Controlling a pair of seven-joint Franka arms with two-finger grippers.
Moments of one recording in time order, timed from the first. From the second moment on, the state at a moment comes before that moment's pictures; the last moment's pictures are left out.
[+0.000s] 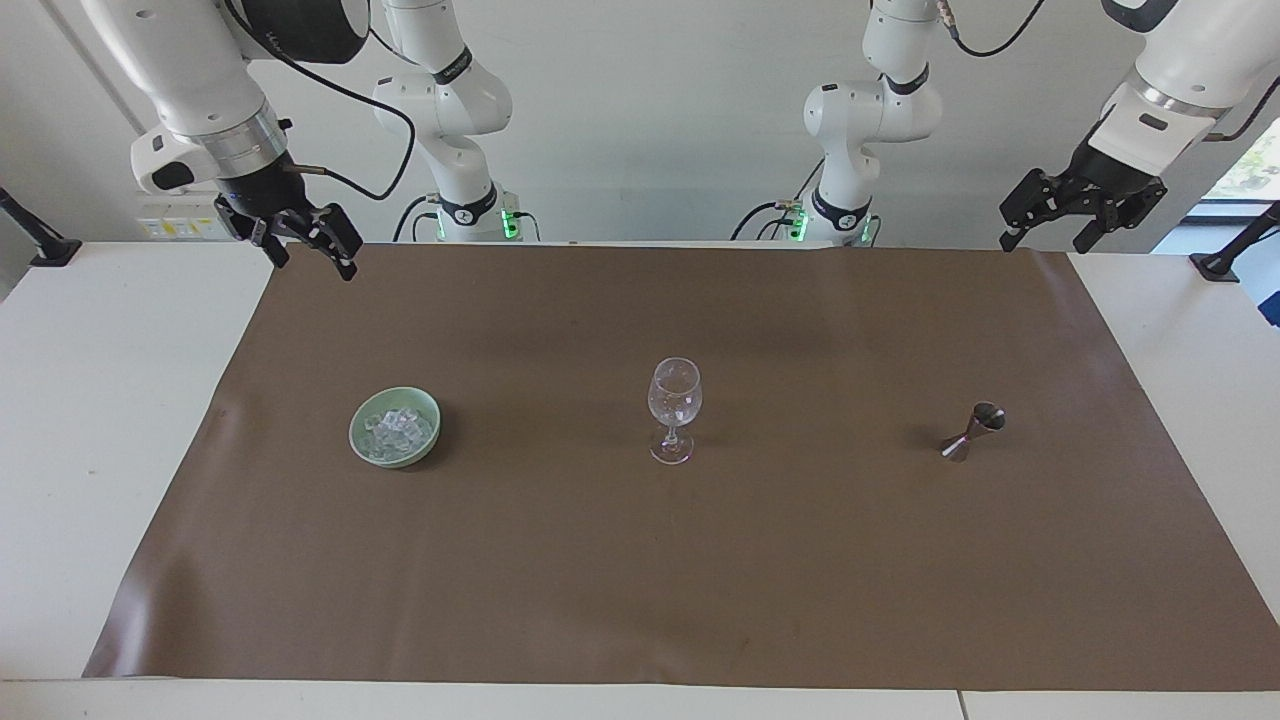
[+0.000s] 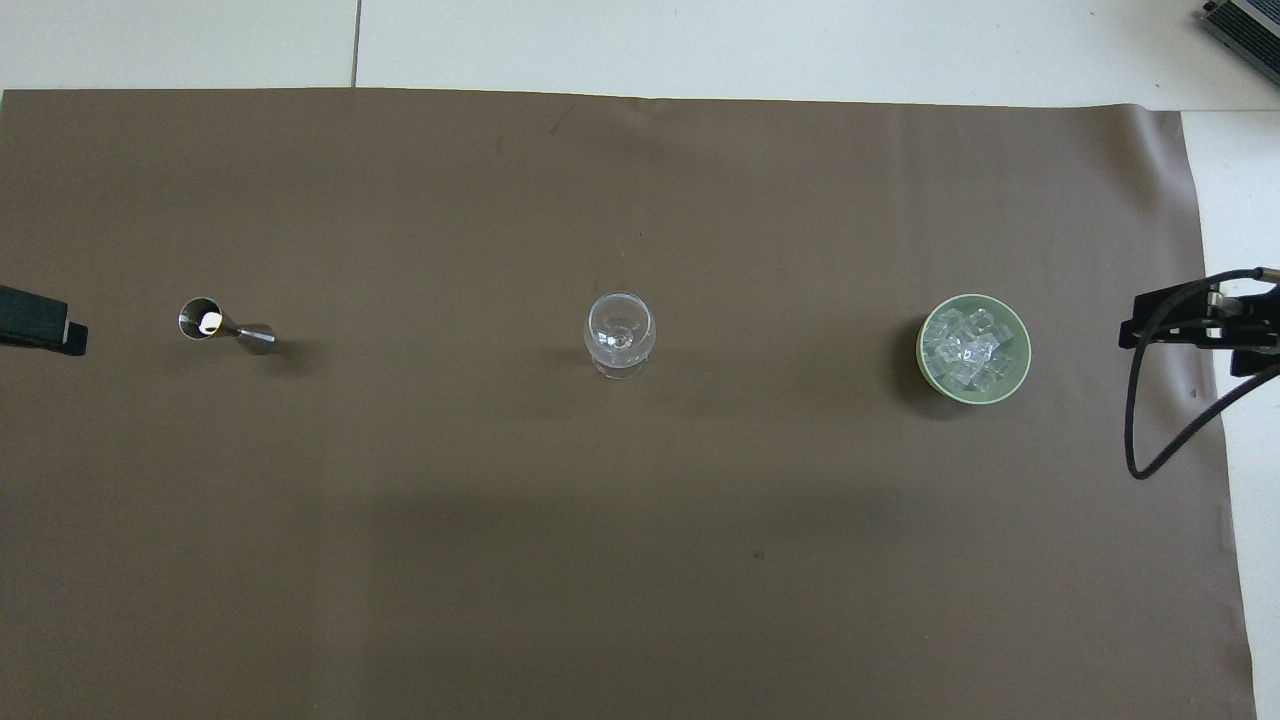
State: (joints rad) left arm -0.07 -0.02 0.08 -1.49 -0.05 1.43 0.04; right arm 0.02 -0.06 -0.09 -1.66 0.02 1.60 0.19
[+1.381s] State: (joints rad) left arm -0.10 -0.02 0.06 -1.49 -0.05 1.47 0.04; right arm 0.02 -0.06 -0.09 -1.66 0.02 1.60 0.19
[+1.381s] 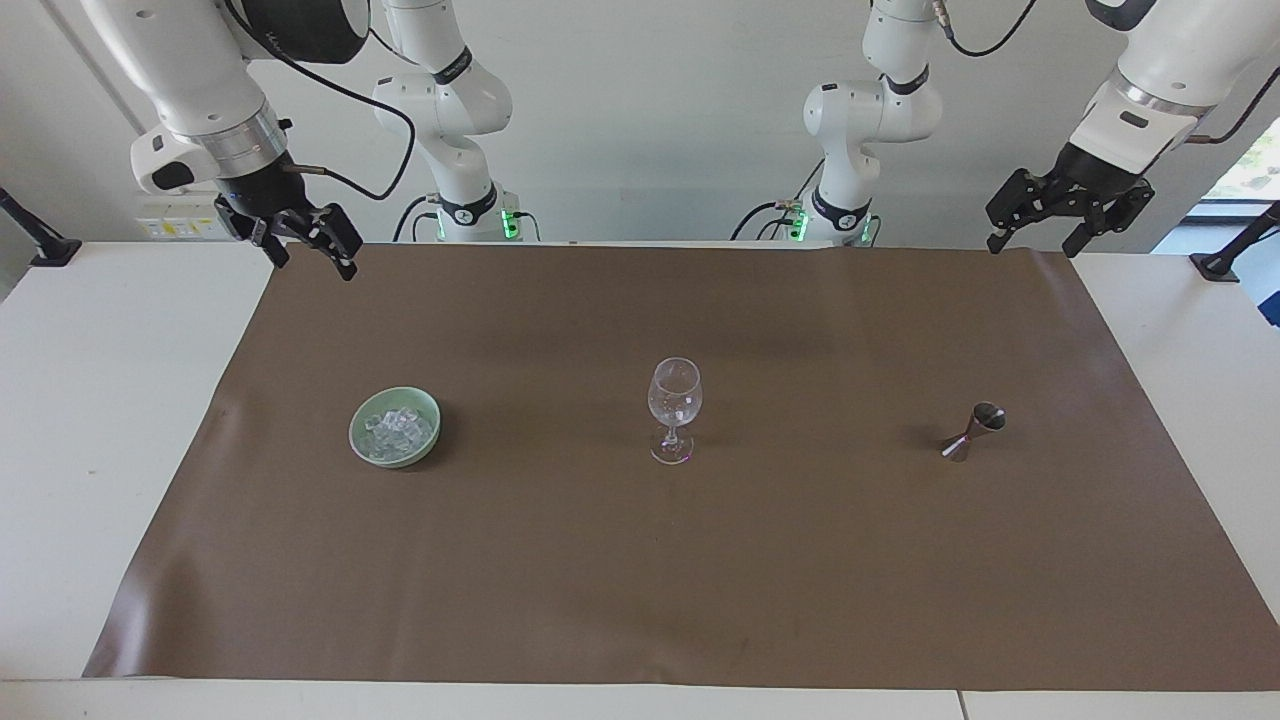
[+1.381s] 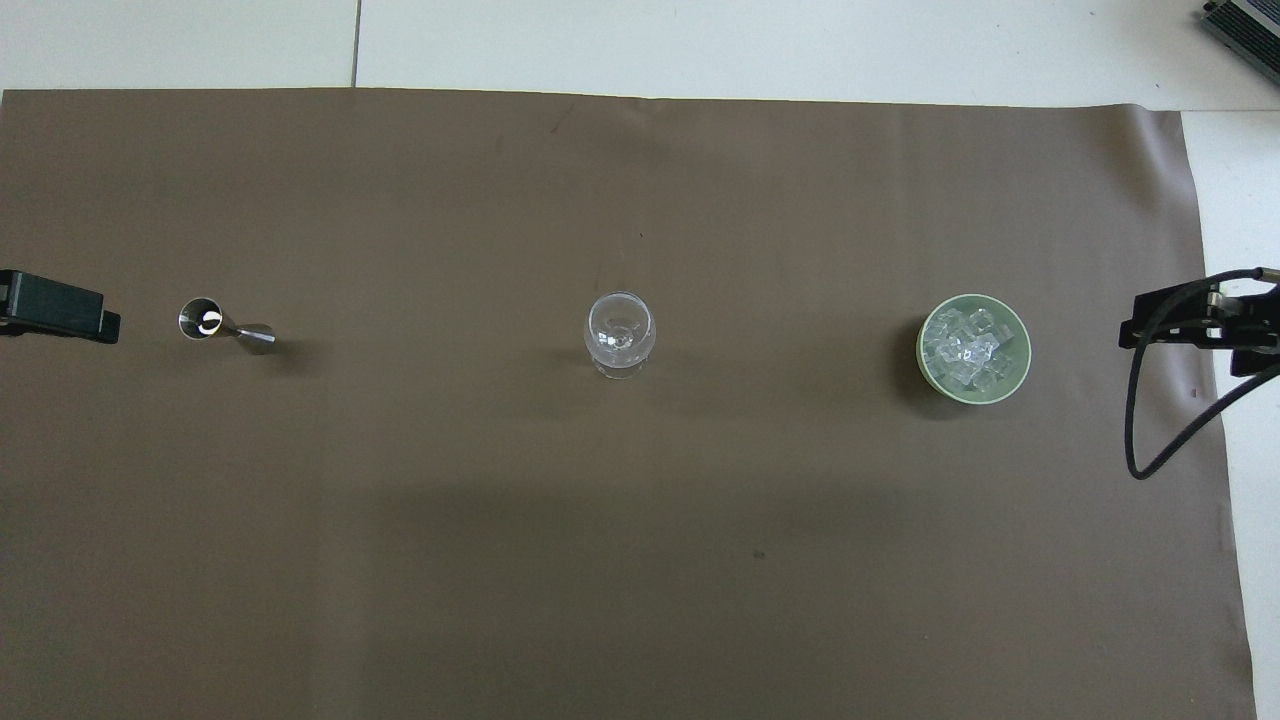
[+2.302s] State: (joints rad) left arm -0.11 -0.02 0.07 -1.49 -0.05 1.49 0.04; right arm 0.02 -0.06 -0.09 -1.66 0.02 1.60 0.19
